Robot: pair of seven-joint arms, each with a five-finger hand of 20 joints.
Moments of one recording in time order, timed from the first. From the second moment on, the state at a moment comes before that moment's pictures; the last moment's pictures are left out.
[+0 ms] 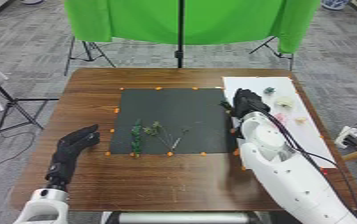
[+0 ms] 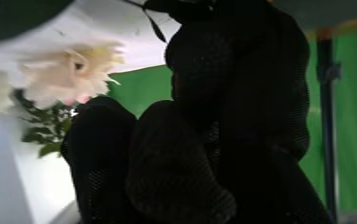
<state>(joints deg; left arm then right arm) 126.6 -69.2 -97.1 -118.3 74.0 7.7 4.0 -75.7 -62.7 58.8 -90.8 -137.0 -0.5 34.7</state>
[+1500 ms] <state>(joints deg) 126.3 -69.0 -96.4 -118.3 74.6 6.9 3.5 -85.1 -63.2 64.7 -105.6 -138.3 -13.4 39.8</state>
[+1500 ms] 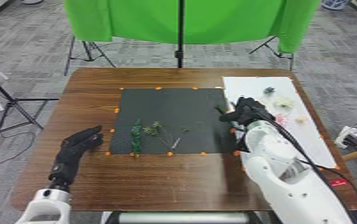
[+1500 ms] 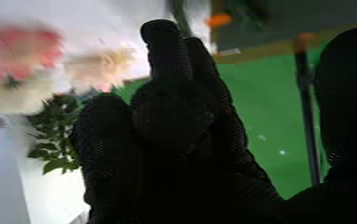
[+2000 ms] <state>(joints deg) 125.8 -69.0 -96.4 -118.3 75.1 6.4 3.1 -80.1 -63.6 57.7 -97.6 -145.6 -8.6 40.3</state>
